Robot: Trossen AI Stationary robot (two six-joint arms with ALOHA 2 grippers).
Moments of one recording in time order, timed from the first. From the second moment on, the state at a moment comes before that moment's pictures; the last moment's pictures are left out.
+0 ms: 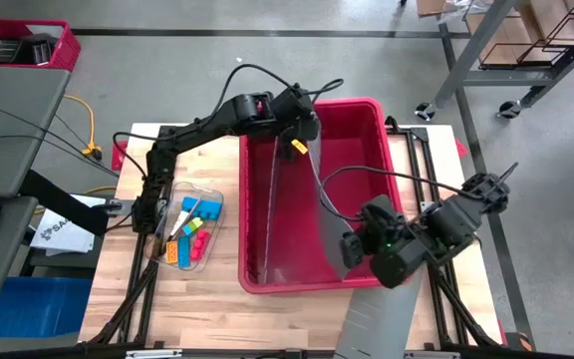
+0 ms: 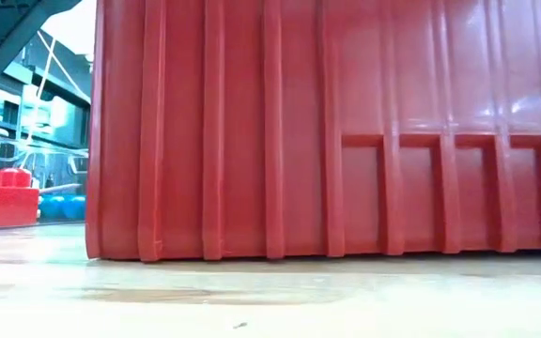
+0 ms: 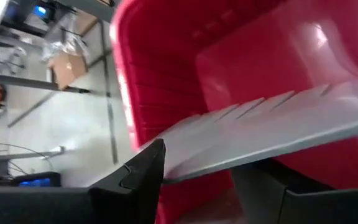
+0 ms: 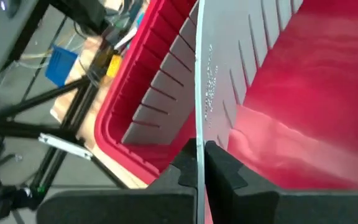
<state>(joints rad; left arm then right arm) 0.26 2.05 2.35 -1.11 -0.29 0.75 0.57 1.76 2.18 -1.57 0.60 1.61</state>
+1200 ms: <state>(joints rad) 0.22 2.05 2.35 -0.93 -0.09 0.70 0.50 1.89 2.18 -1.54 0.71 1.46</state>
